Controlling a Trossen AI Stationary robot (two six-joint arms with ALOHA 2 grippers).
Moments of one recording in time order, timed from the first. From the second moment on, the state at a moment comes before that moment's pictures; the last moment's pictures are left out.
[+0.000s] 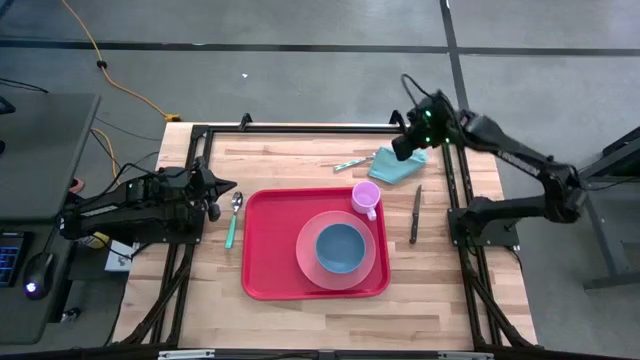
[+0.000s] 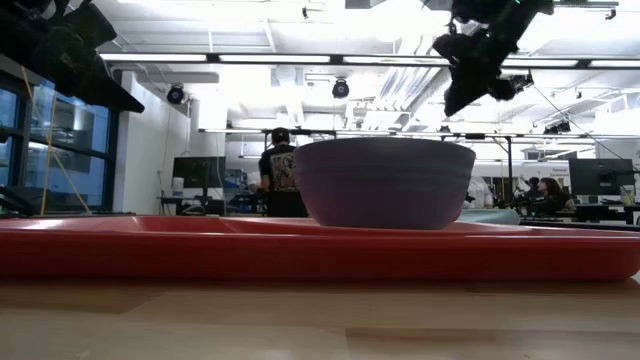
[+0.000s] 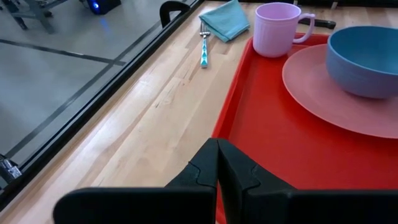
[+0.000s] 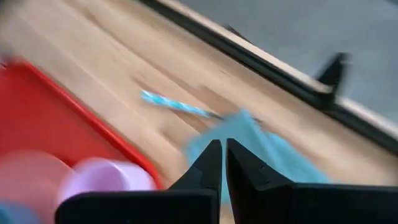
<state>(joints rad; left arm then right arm) 0.20 0.17 0.41 -0.67 -0.23 0.01 -0.70 1.17 1.13 -0.83 -0.01 0.25</state>
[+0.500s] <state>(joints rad) 0.20 0.17 0.41 -0.67 -0.23 -0.01 -0.94 1.41 1.38 -1.22 -0.03 -0.03</state>
